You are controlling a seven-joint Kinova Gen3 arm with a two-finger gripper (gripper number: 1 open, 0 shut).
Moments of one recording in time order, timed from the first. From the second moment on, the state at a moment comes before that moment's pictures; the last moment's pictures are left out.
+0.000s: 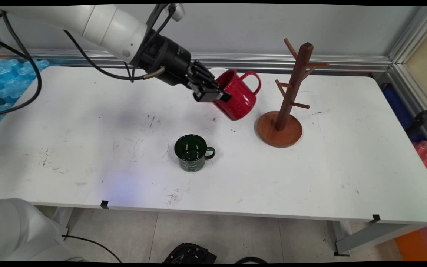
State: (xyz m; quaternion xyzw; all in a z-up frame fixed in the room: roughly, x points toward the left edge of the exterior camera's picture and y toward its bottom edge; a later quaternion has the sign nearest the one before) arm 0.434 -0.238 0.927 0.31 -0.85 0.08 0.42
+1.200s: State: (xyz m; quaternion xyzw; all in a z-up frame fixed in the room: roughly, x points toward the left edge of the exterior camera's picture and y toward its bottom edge) arm 0.472 -0.257 0.895 0.28 -0.89 0.14 0.34
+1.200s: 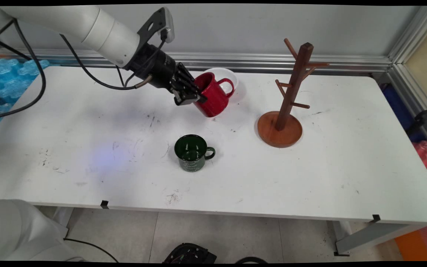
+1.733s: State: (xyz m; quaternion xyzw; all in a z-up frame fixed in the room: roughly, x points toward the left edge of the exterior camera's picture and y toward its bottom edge) arm 0.483 -0.265 0.876 0.27 -0.90 0.15 0.32
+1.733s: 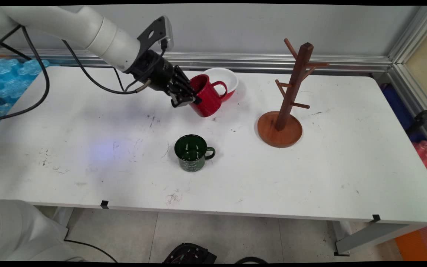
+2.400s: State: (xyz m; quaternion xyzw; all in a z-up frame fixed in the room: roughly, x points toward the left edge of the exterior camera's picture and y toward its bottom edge) arm 0.494 -0.265 0.854 0.27 -0.91 0.15 0.29
